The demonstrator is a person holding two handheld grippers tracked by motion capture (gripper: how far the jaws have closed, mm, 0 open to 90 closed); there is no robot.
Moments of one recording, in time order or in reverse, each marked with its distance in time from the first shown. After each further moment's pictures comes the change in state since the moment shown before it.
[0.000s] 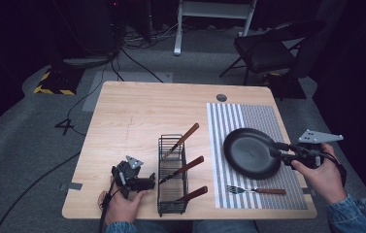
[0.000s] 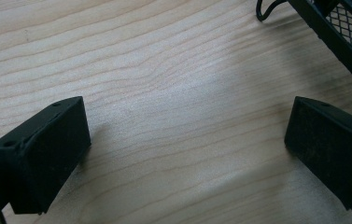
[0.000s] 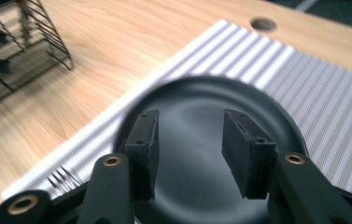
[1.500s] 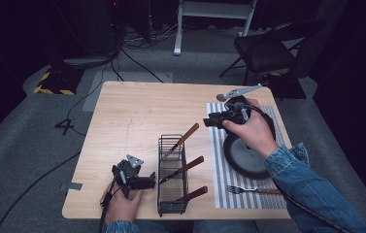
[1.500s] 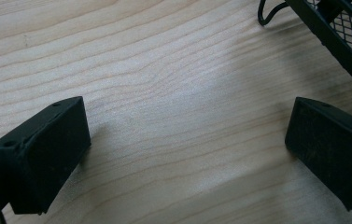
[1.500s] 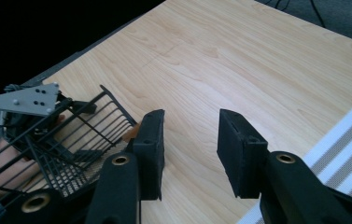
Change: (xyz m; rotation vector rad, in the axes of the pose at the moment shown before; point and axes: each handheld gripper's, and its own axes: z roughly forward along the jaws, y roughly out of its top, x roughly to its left) left arm 0.001 0.003 0.003 -0.005 -0.001 0.000; right arm 0.089 0.160 0.117 0.087 0.230 -0.001
